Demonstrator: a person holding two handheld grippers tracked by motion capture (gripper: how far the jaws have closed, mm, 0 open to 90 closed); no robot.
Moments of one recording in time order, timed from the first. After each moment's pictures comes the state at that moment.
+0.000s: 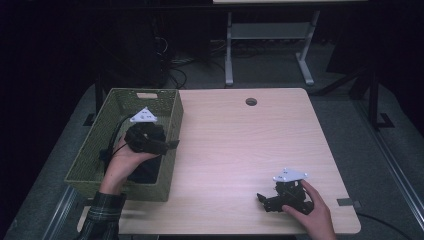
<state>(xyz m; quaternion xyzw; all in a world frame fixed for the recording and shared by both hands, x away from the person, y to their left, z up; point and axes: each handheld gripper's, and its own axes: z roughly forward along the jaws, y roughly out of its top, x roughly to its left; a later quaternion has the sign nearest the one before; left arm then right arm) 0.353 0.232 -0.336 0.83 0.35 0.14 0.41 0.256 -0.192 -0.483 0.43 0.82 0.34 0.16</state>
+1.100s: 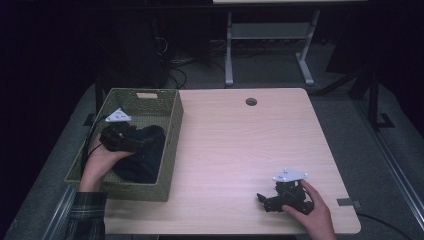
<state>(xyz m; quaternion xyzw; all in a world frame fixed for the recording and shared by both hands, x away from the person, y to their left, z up) 0.365 0.301 -0.353 0.82 0.40 0.17 0.36 0.256 -0.192 -0.483 0.43 0.82 0.34 0.16</state>
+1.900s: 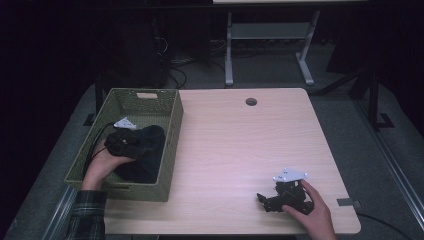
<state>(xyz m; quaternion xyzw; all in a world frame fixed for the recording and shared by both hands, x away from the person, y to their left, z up) 0.379 0.306 -0.396 0.86 0.40 0.12 0.30 0.256 -0.192 -0.483 0.43 0.82 0.34 0.16</state>
